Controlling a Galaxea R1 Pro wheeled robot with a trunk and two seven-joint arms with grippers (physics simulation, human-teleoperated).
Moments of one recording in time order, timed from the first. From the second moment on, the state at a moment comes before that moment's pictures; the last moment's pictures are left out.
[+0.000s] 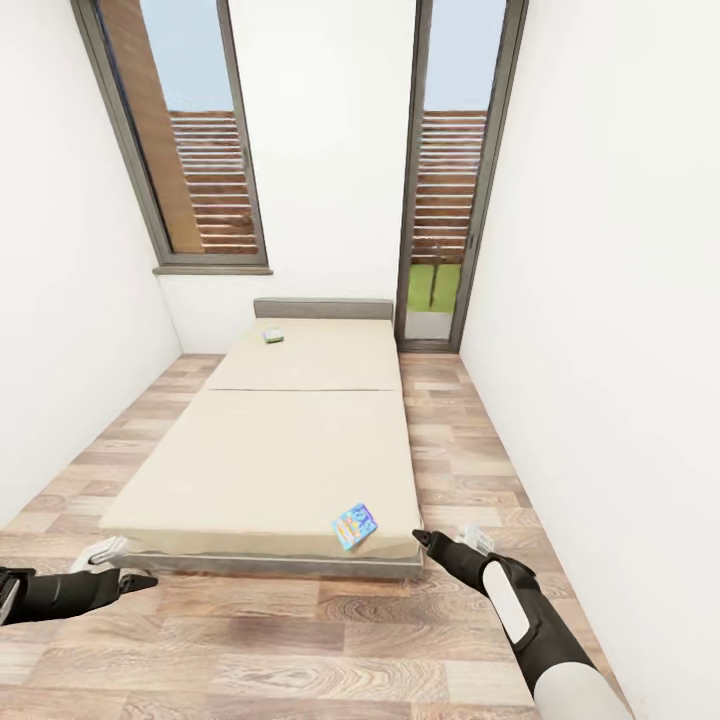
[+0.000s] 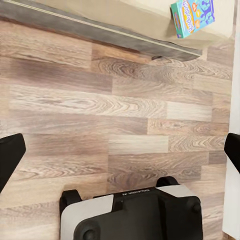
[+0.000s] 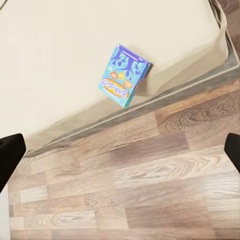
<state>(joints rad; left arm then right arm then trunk) -0.52 0.48 0.31 -0.73 -0.16 0.78 -1.00 -0.53 0.07 -0.14 -0.77 -0.47 0.50 0.13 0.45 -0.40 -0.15</state>
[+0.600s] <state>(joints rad) -0.52 0.48 0.32 -0.73 -0.16 0.76 -1.00 -0.53 0.09 -0.14 -0.75 -0.47 0.44 0.13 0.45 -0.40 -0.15</state>
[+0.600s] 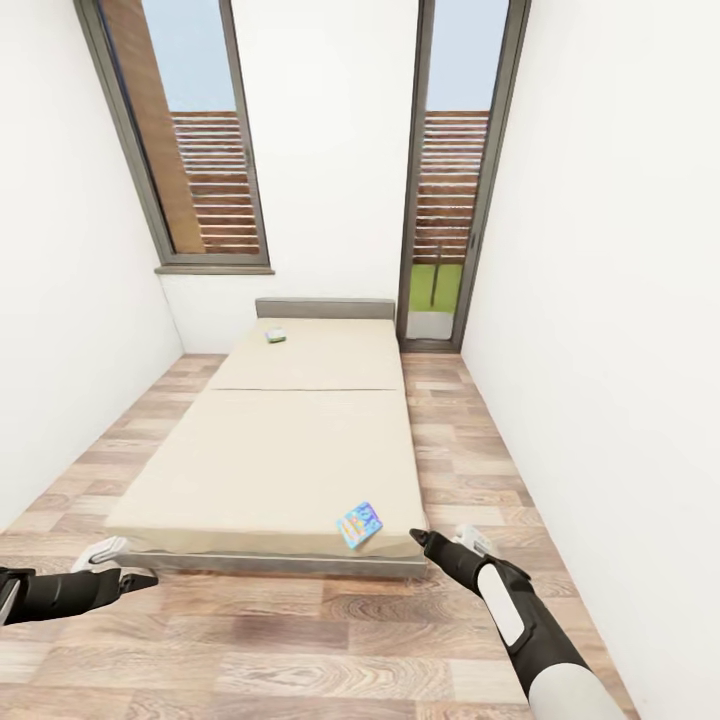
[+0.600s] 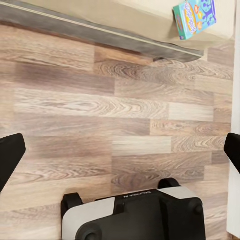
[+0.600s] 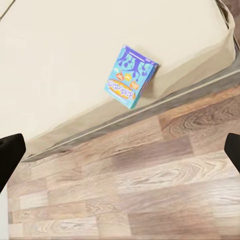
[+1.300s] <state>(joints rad) -0.52 0.47 0.32 -0.72 -0.15 0.78 -1.00 -0.53 0.11 -0.14 -0.56 -0.49 0.34 0.14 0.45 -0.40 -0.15</state>
